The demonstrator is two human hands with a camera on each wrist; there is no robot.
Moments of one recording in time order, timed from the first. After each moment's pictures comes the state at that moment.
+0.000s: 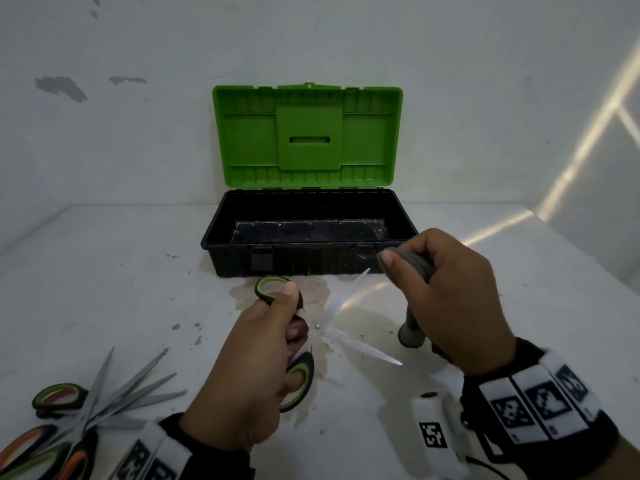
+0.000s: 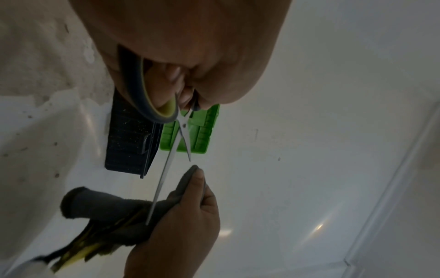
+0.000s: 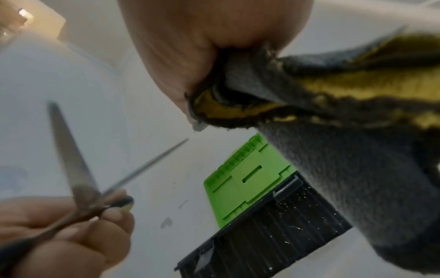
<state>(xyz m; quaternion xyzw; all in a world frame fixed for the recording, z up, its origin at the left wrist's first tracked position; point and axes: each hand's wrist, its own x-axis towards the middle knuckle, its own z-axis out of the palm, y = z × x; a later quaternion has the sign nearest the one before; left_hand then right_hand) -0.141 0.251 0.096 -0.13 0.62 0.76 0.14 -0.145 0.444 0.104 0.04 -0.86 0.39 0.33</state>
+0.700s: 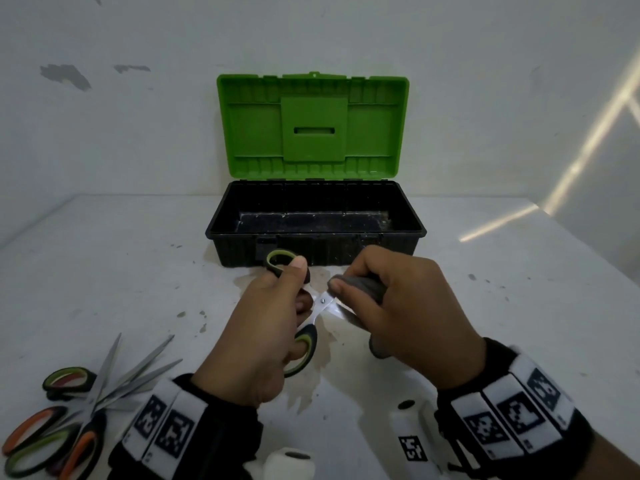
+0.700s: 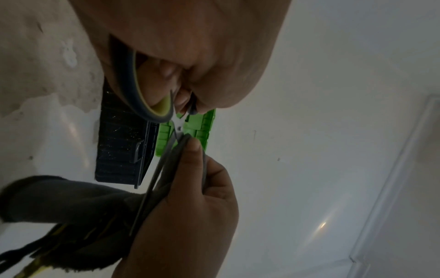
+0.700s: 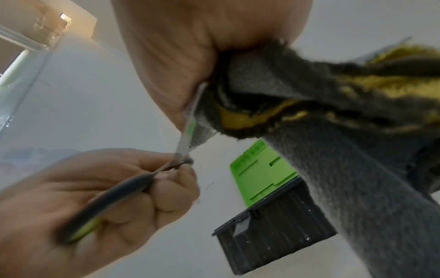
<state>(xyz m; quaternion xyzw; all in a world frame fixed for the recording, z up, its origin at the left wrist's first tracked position) -0.152 0.252 0.102 -0.09 0.66 0.73 0.12 -0.141 0.411 0.096 0.17 -0.91 0.28 0.27</state>
